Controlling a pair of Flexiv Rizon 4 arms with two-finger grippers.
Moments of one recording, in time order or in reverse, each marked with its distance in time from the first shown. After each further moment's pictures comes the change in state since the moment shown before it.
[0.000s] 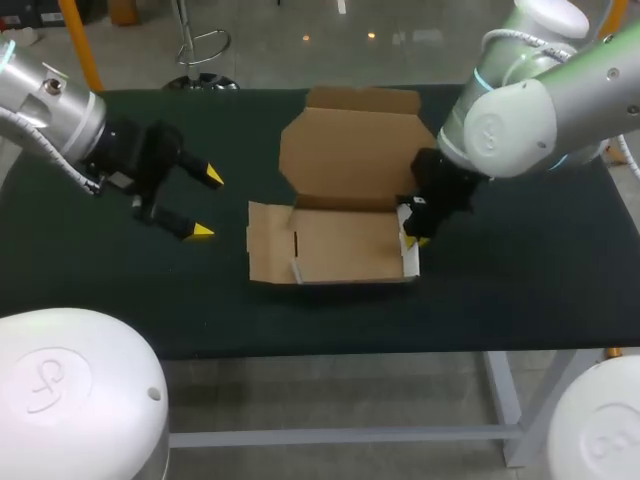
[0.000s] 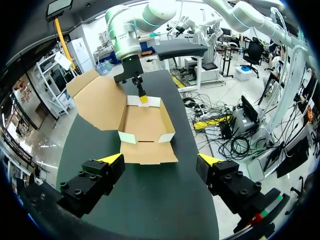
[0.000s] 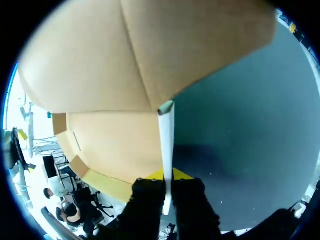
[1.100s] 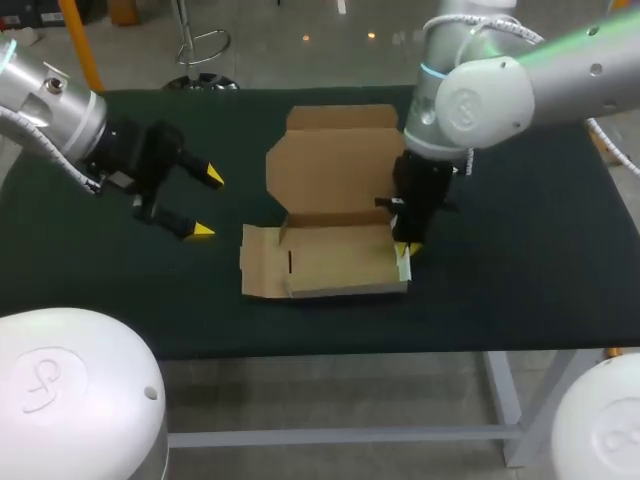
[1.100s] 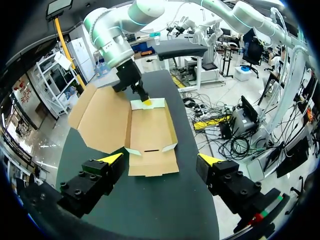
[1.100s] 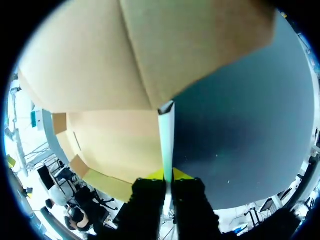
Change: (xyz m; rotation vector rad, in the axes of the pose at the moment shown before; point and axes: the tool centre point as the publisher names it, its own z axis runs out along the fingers) left arm -0.001 0.000 0.000 0.000 0.002 0.000; right arm 0.011 -0.016 0.008 0.205 -0.149 0.146
